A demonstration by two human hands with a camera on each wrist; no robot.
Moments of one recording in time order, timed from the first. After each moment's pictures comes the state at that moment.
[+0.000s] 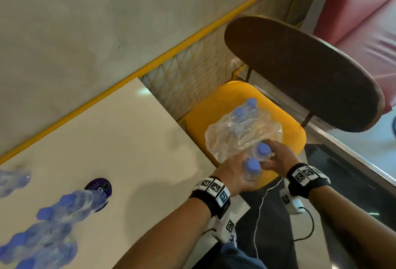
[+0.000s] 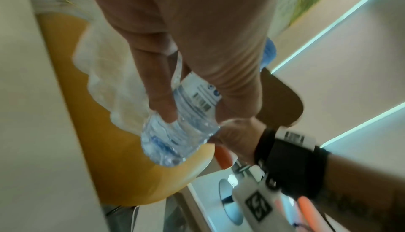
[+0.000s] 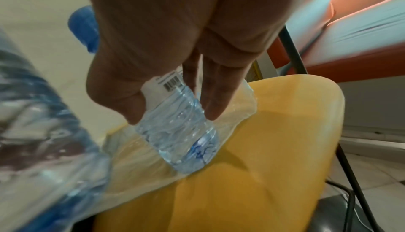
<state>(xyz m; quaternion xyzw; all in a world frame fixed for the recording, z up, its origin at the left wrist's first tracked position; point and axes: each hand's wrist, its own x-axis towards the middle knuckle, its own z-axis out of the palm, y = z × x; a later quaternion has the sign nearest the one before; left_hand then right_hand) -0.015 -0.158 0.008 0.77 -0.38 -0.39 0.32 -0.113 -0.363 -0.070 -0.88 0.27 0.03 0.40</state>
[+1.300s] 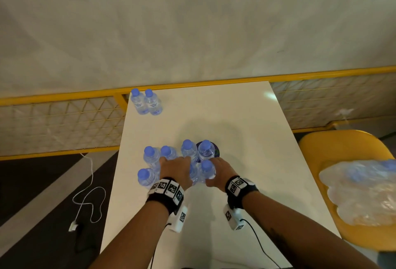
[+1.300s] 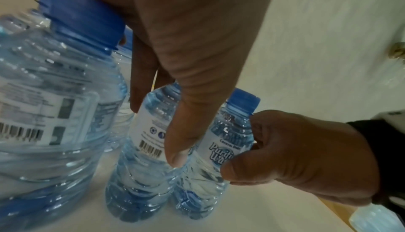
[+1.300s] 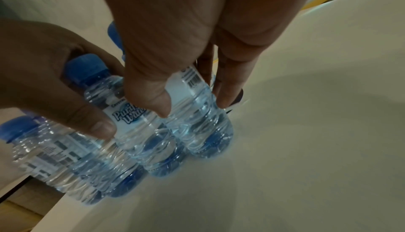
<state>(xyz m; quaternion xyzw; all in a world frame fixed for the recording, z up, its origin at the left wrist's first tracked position) 0.078 0.341 -0.001 0.98 -0.06 -0.17 -0.03 0.082 0.158 -0.029 -0.92 -0.07 0.22 0.30</state>
